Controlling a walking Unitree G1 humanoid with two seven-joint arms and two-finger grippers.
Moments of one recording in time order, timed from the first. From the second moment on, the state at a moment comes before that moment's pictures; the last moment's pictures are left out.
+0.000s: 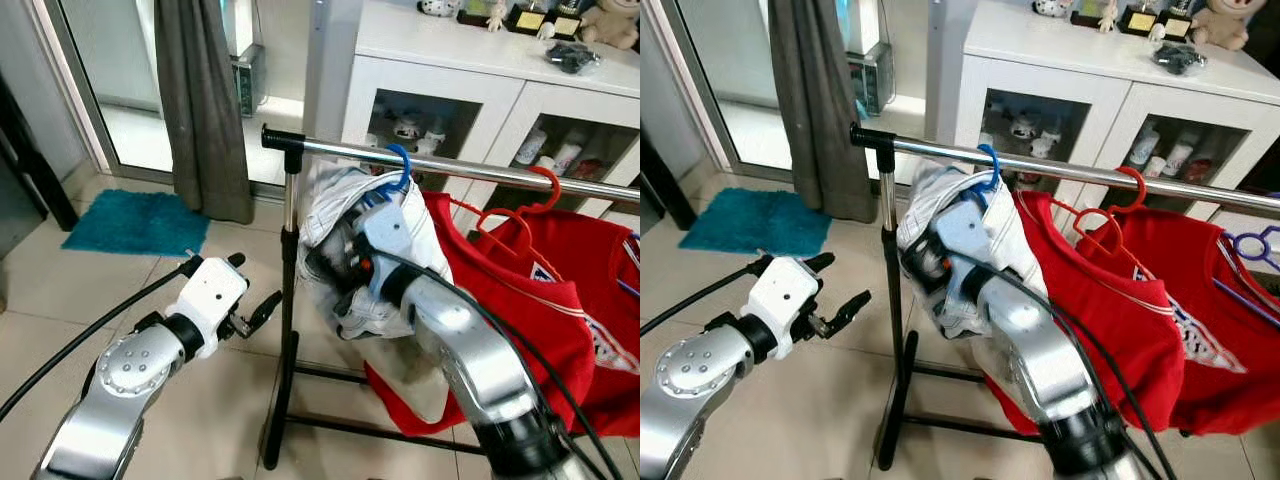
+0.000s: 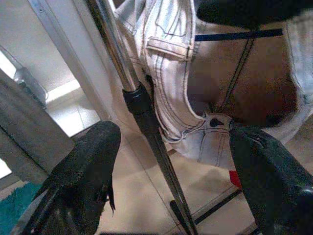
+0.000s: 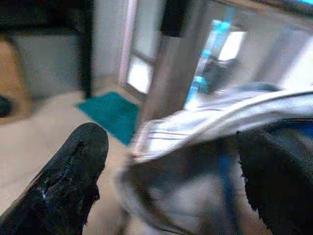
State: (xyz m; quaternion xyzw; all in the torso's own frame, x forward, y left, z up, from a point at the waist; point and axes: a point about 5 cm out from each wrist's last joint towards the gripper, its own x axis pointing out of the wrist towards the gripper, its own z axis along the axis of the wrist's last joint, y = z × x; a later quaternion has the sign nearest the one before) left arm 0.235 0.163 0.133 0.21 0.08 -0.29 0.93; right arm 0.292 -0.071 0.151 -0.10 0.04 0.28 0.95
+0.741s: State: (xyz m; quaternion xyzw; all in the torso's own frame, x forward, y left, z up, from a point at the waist) left arm 0.236 0.161 0.133 0.21 0.08 -0.30 0.93; right arm 0.303 -0.103 0.151 -0.16 0.03 0.16 0.97
